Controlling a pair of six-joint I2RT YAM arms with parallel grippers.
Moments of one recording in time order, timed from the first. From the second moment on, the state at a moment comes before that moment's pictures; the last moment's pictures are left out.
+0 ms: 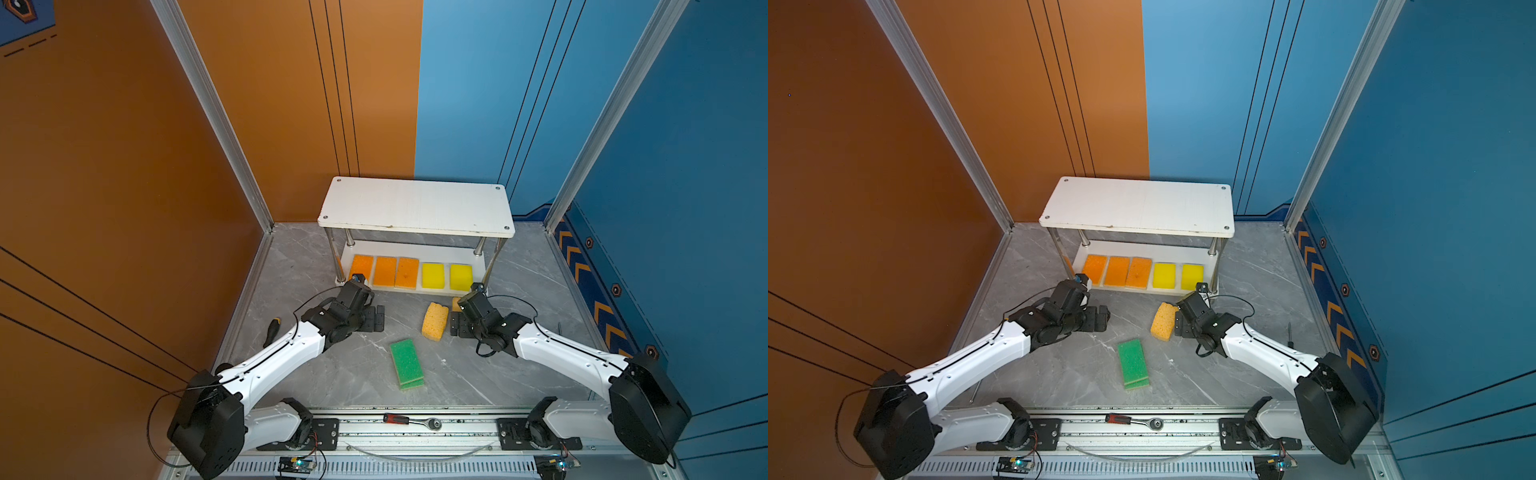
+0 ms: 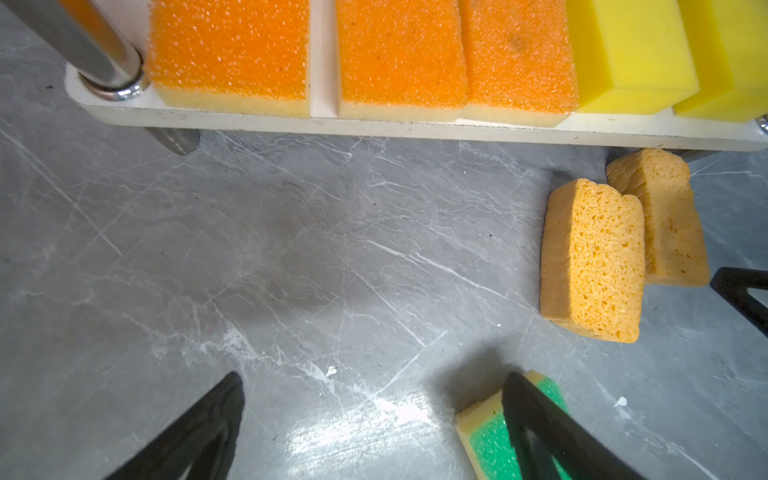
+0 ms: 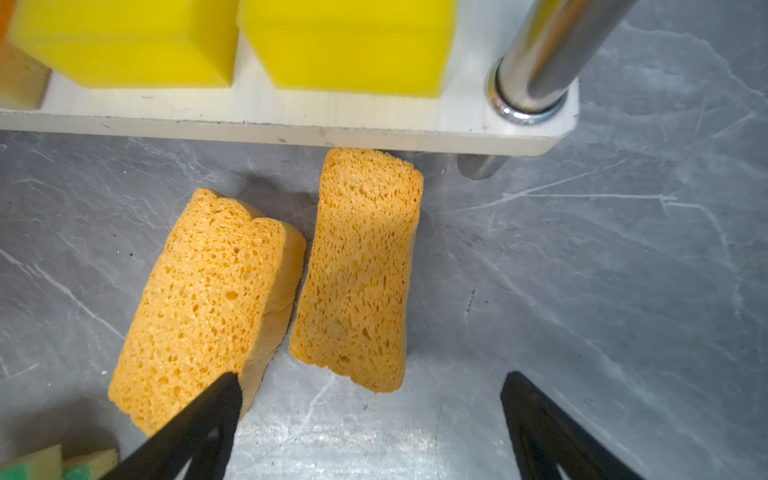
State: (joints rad) left arm -0.58 1.22 0.80 -0.48 -0.10 -0.47; right arm 0.66 1.31 0.71 -0.41 0.33 0.61
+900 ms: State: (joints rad) left arm -0.58 1.22 0.79 -0.48 -0.10 -0.48; right arm 0.69 1.38 0.60 -0.21 0.41 0.66
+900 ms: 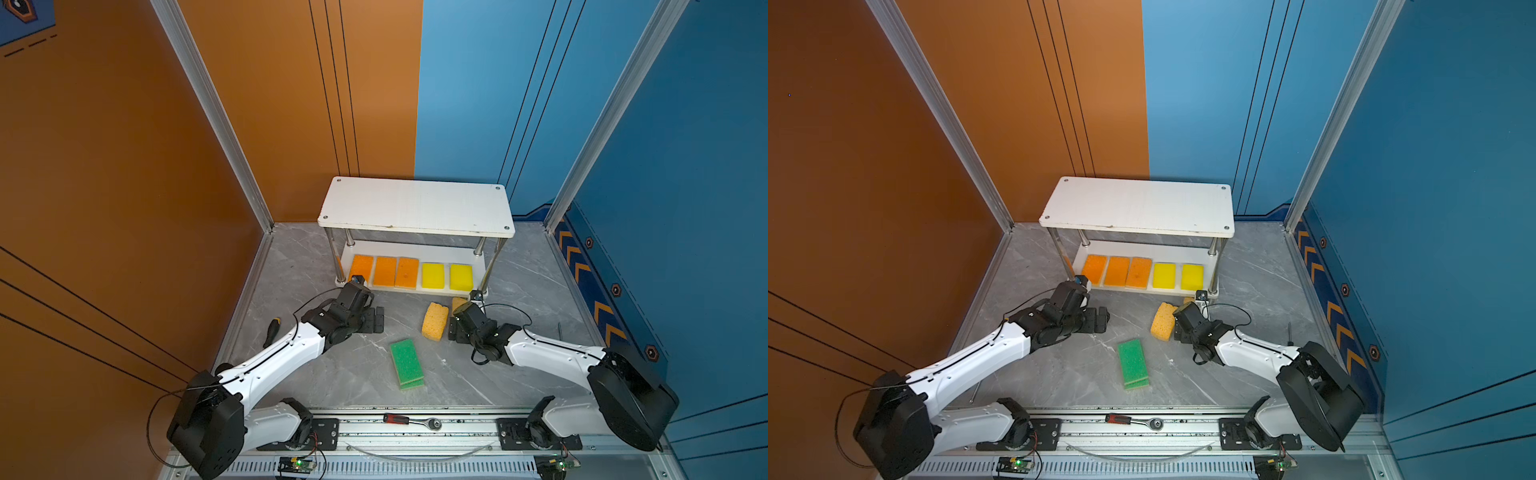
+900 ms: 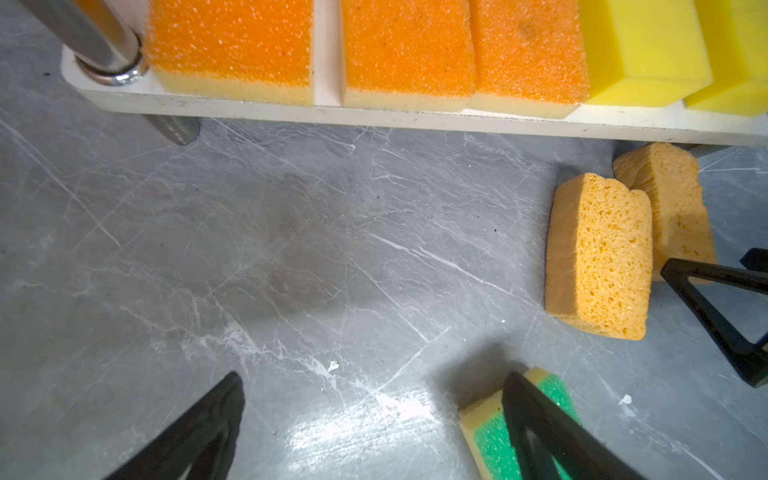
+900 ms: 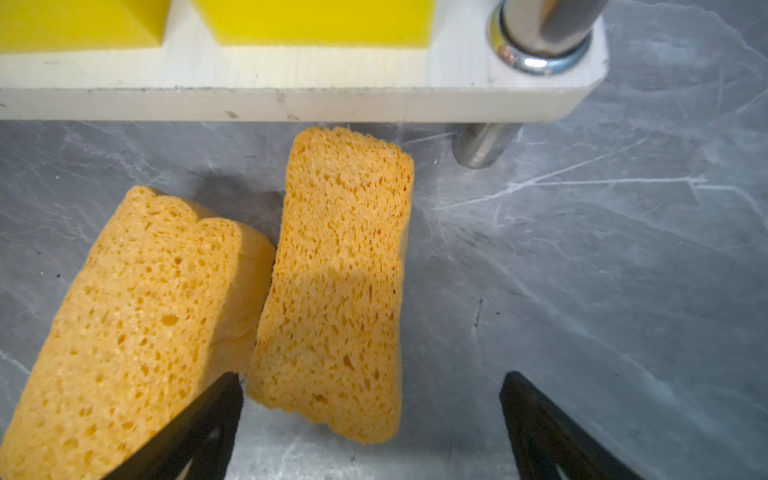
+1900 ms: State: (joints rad) left arm -0.58 1.23 0.79 -0.48 -0.10 -0.48; right arm 0.75 1.52 0.60 -0.11 0.44 0.68
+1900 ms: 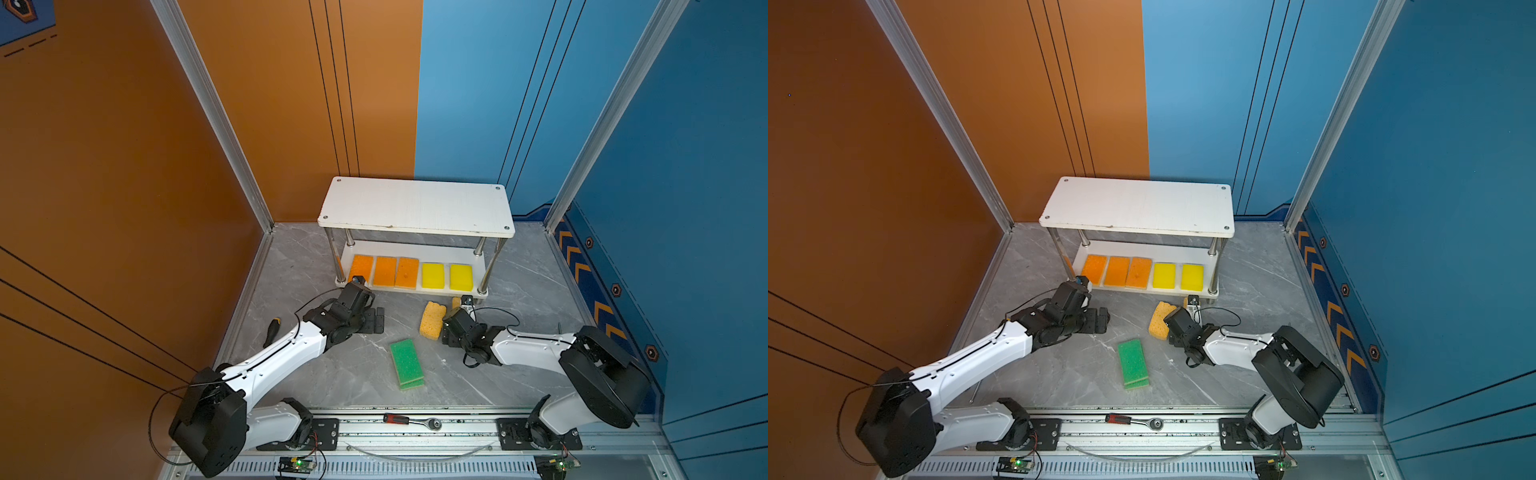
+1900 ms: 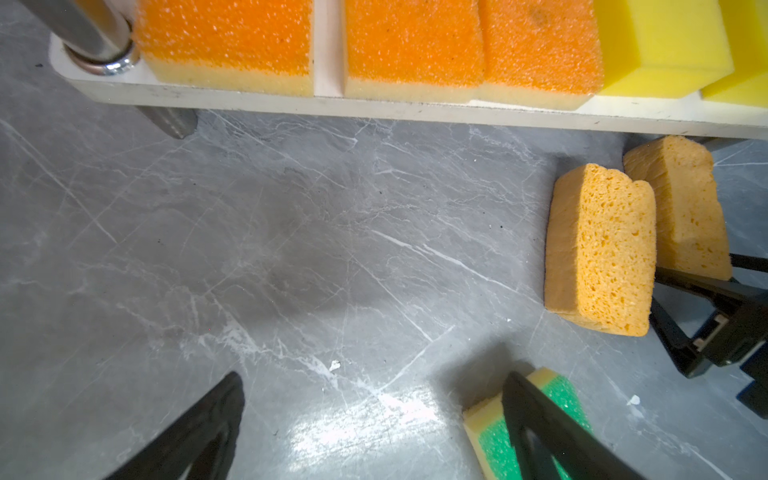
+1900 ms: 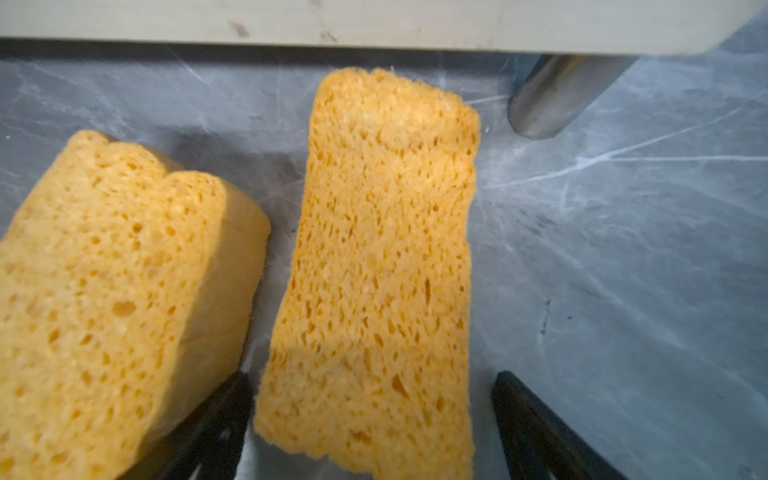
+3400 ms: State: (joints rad) left arm -0.58 1.23 0.79 -0.48 -0.11 -0.48; right arm 0.72 1.31 0.63 -0.33 0.38 0.58
